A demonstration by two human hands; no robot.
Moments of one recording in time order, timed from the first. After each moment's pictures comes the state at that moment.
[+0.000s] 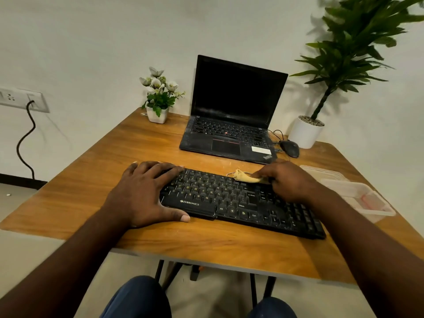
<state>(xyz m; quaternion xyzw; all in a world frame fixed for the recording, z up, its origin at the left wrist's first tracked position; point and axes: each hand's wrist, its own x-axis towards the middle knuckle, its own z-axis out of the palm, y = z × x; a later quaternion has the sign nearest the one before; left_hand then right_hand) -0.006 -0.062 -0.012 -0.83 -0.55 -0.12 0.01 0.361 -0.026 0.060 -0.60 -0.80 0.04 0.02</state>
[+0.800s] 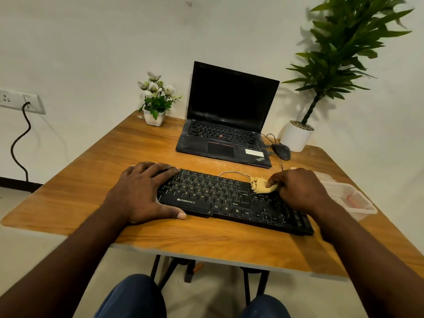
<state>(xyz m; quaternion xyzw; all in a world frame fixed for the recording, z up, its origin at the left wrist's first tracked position) -0.006 -0.065 -0.010 -0.82 -0.56 -0.13 -0.01 0.377 -0.067 0.067 -0.68 -0.73 -0.06 0.03</state>
